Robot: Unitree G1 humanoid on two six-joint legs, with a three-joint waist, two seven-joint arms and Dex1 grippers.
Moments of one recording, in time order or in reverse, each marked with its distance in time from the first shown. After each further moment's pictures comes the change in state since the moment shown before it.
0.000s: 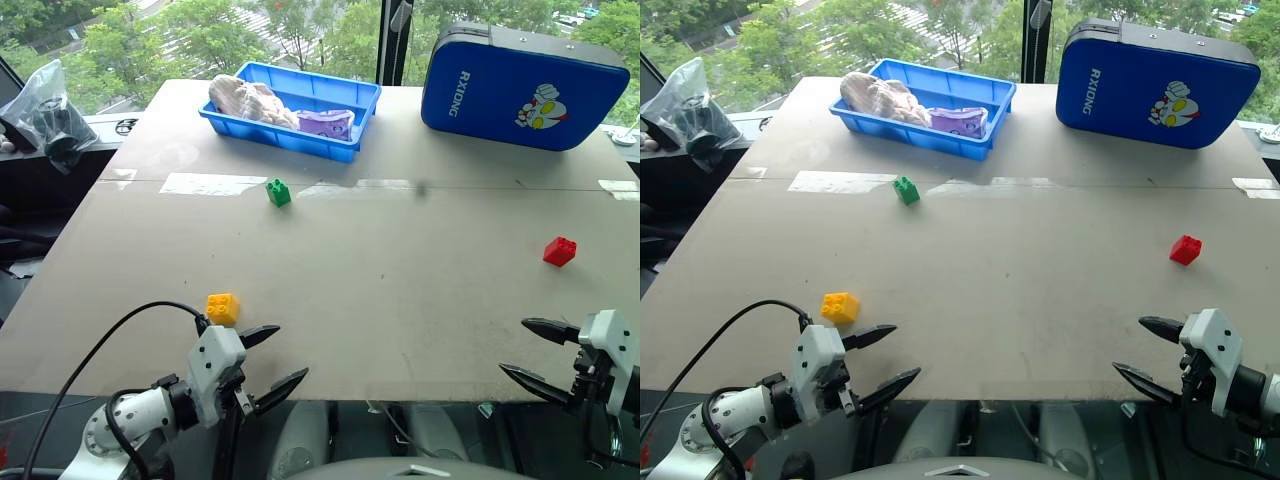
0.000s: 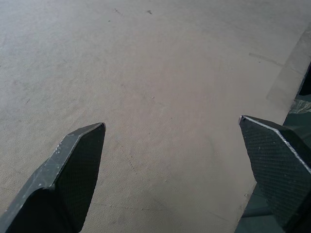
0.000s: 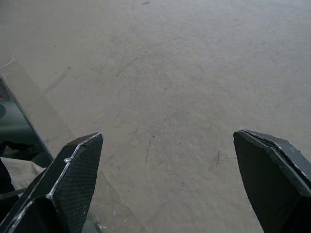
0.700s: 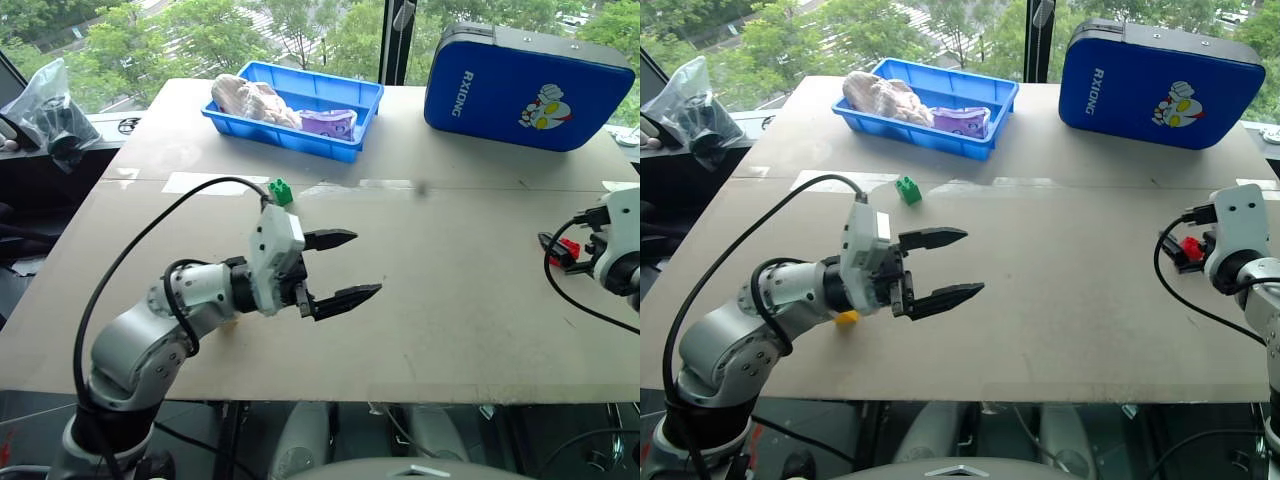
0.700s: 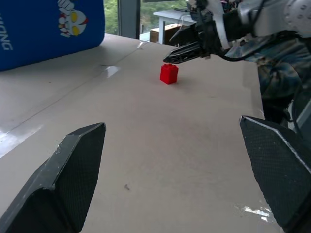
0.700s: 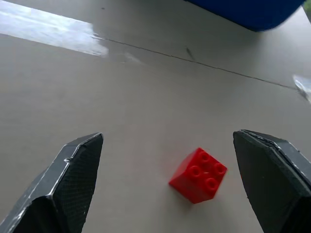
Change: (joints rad) left arm -0.831 0.040 -0.198 -0.058 -0.322 0.429 0.091; right arm -0.827 0.017 0.035 0.110 -0.096 0.883 -0.782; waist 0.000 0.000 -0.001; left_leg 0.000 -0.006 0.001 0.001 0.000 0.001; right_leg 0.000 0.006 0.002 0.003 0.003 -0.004
